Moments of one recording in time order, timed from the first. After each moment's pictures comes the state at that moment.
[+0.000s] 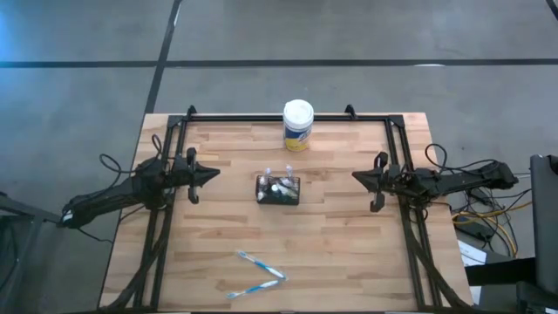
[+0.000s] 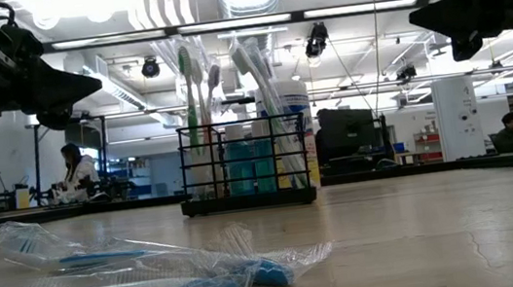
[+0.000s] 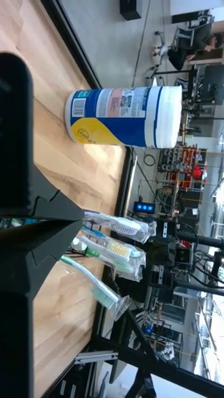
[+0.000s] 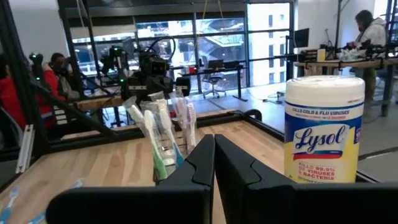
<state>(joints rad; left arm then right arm) 0.31 0.06 0.03 -0.01 0.13 -0.14 0.16 0.23 0.01 0.34 0.40 0.07</state>
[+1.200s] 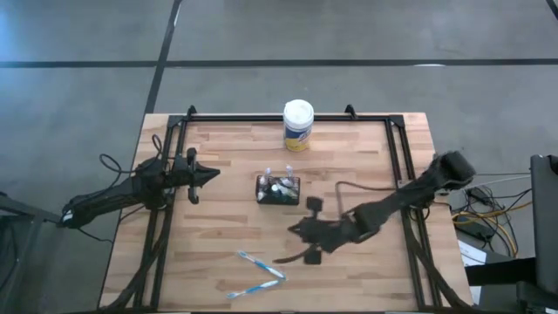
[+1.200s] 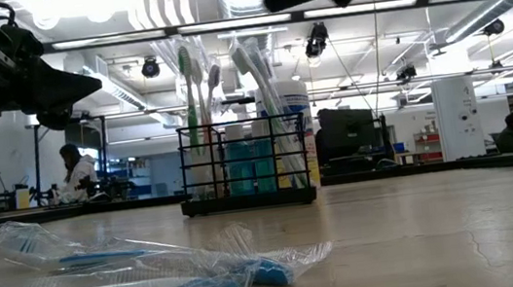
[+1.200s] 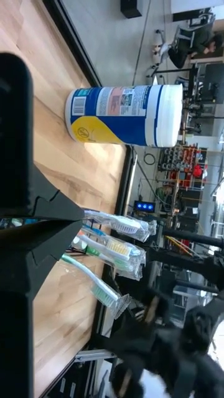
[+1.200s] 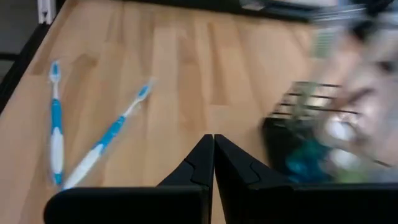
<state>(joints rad) 0.31 0.06 0.03 -0.01 0.14 -0.14 0.47 1.66 1.13 -0.15 0.51 0.24</state>
